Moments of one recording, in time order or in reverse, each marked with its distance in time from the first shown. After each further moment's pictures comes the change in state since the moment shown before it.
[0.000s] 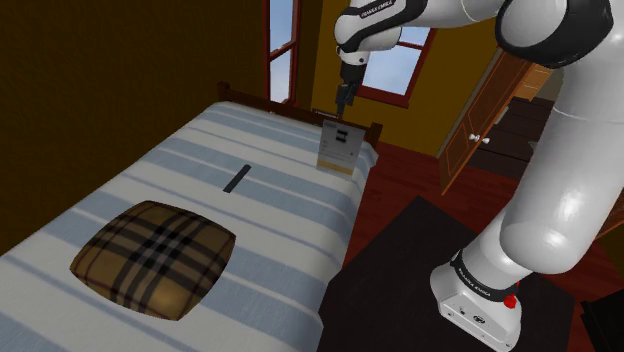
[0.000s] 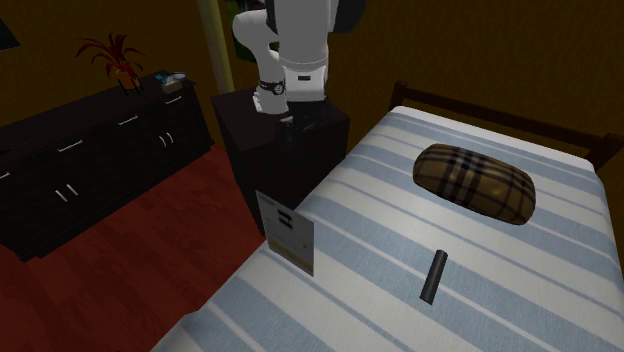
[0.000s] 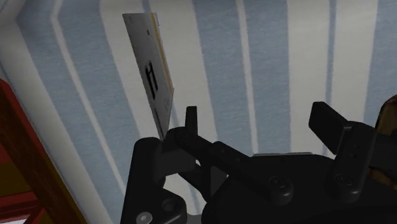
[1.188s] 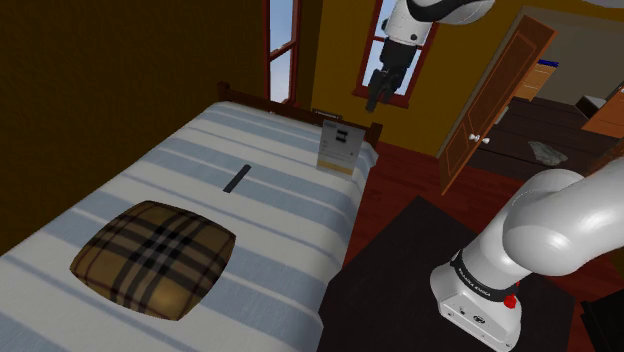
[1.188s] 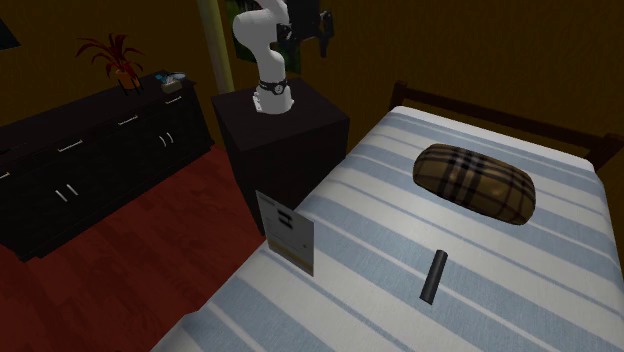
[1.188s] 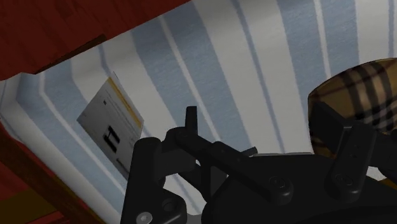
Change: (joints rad) arm 0.044 -0.715 0.088 -0.517 -0.056 -0.126 0.390
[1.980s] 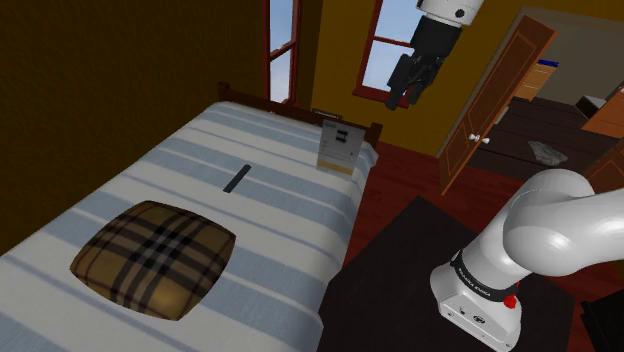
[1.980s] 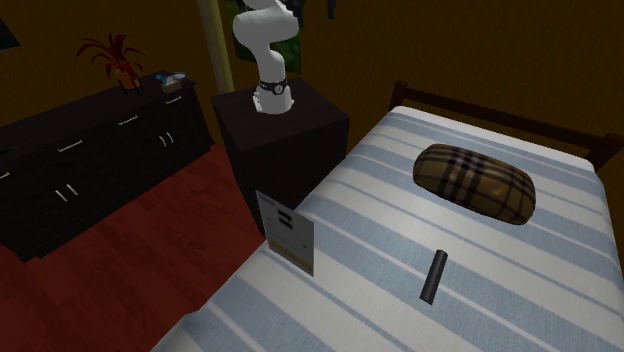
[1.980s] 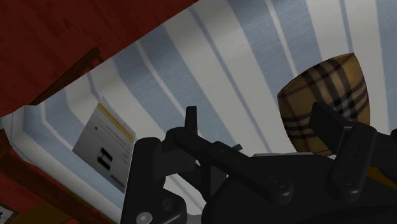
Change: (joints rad) arm 0.007 -0.341 0.127 -0.099 0.072 -0.193 0.249
